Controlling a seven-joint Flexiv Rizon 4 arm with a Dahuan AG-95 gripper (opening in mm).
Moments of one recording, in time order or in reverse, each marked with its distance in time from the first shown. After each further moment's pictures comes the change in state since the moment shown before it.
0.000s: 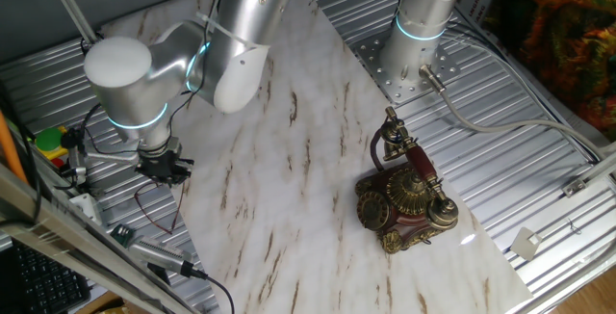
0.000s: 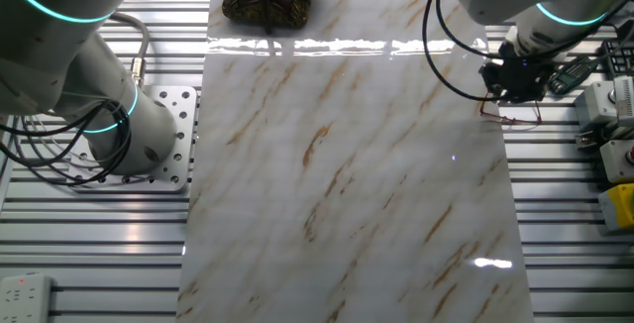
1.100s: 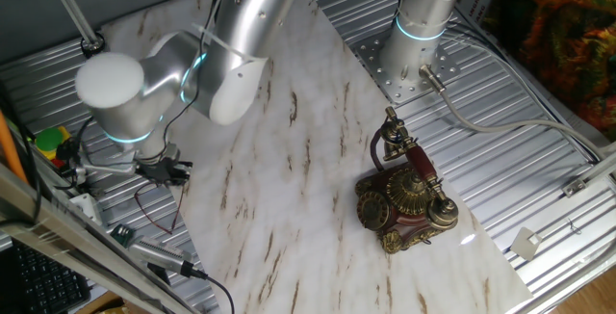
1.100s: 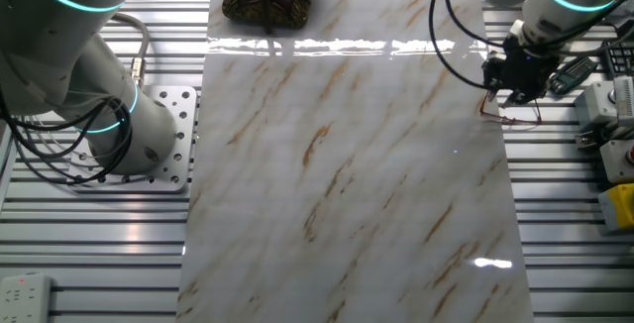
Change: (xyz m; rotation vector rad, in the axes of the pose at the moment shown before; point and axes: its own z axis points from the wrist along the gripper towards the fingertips) arm 0.001 0.000 0.000 0.003 0.041 0.055
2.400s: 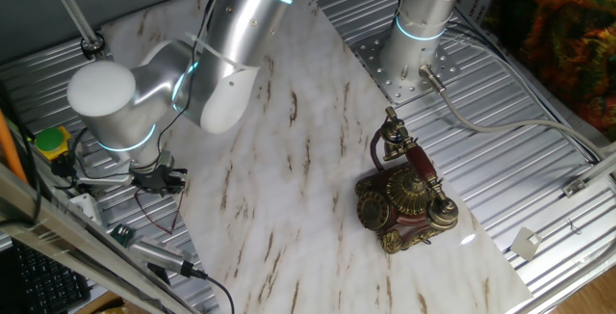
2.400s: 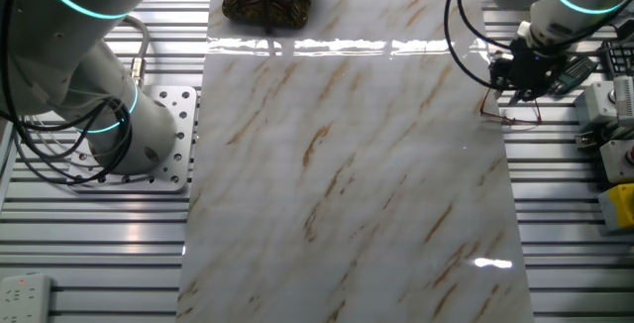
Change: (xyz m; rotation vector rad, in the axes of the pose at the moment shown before) arm -0.021 -0.009 0.012 -0.014 -0.008 -0.086
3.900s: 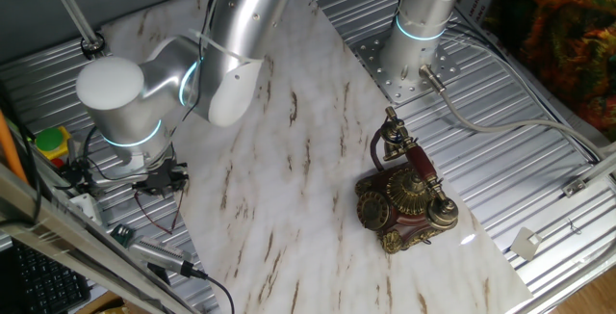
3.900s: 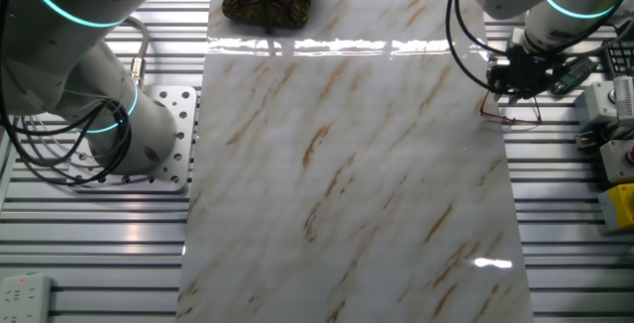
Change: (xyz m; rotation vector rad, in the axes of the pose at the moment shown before) arm 0.000 0.002 0.001 0.025 -0.027 -0.272
